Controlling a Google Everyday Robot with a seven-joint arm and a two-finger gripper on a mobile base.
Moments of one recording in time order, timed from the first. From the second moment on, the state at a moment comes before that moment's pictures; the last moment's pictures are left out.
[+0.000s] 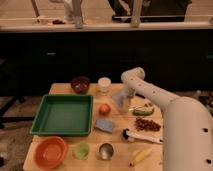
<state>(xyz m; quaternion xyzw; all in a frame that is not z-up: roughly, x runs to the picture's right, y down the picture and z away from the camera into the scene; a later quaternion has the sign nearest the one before) 0.145 0.090 0.964 -0.31 -0.02 0.04 0.95</state>
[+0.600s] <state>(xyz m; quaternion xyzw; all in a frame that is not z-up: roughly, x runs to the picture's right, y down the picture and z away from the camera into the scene) 0.147 0.089 0.963 -0.31 -0.04 0.04 0.95</state>
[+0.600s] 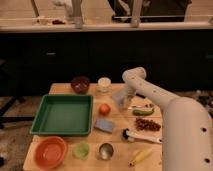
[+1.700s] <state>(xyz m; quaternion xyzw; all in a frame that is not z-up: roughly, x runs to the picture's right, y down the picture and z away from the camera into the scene) 0.133 0.064 0.934 -0.29 -0.07 0.02 0.95</state>
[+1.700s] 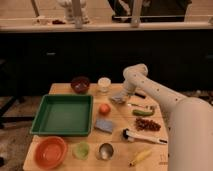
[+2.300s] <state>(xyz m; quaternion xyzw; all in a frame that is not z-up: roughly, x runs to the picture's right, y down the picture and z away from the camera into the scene) 0.115 0.034 0.895 -0.23 -0.10 0.01 0.97</state>
